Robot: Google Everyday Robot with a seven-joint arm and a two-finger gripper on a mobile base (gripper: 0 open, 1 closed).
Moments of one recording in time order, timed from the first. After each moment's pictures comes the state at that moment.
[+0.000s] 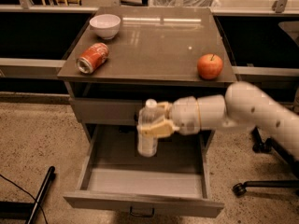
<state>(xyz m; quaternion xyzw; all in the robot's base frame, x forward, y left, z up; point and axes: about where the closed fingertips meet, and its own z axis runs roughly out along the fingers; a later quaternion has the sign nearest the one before) 0.493 0.006 0.791 -0.50 0.61 0.45 0.42</state>
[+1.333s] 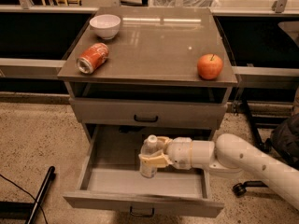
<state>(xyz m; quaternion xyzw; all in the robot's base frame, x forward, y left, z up) 0.487 0.004 0.653 -0.43 0.66 0.42 0.46</state>
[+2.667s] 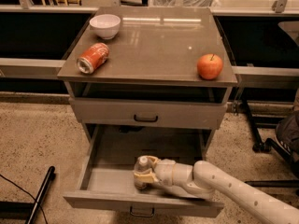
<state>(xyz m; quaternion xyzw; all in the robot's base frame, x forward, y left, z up) 0.521 0.033 0.477 -0.41 0.66 0.39 0.49</state>
